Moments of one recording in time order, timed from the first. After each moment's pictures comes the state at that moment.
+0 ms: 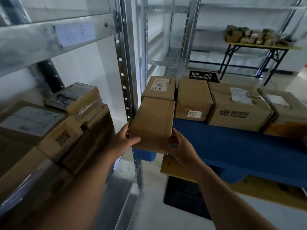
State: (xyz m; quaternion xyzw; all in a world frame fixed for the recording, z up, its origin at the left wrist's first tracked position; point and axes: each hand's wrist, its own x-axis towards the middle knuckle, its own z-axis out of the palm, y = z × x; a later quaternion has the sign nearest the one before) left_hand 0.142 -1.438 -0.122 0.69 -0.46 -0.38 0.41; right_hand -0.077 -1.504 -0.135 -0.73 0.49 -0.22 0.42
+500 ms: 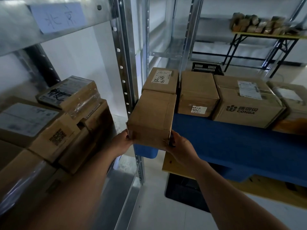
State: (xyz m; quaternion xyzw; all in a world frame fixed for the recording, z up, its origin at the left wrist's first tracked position) left_hand 0.170 -1.464 -0.176 0.77 -0.48 -0.32 0.27; right_hand -0.063 -1.521 -0.159 -0.79 0.50 -0.15 0.32
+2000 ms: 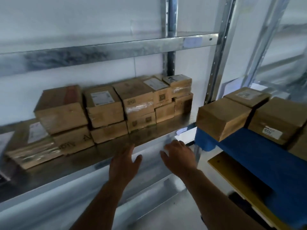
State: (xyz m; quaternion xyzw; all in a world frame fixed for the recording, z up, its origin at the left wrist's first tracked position) left_hand -0.037 -1.142 -0.118 0.94 -0.17 0.08 0.28; right_hand -0.084 -1.326 -0.124 -0.97 0.09 -0.14 0.15
